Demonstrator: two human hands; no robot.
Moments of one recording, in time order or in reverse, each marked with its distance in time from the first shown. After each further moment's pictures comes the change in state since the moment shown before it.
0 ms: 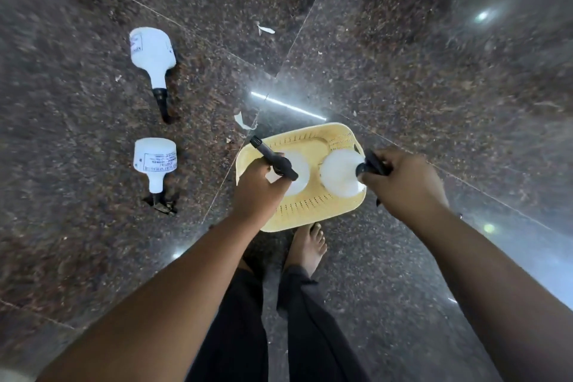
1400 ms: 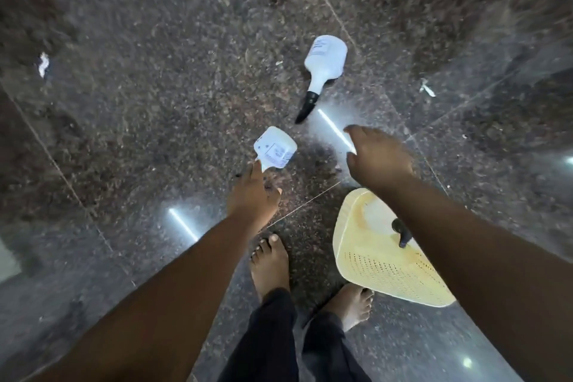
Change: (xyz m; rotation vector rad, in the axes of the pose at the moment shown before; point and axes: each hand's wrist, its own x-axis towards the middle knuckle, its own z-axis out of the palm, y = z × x) left_hand 0.010 -0.142 -0.174 0.222 0.194 -0.355; right_hand 0.076 -0.242 0.164 -0.697 -0.043 -0.898
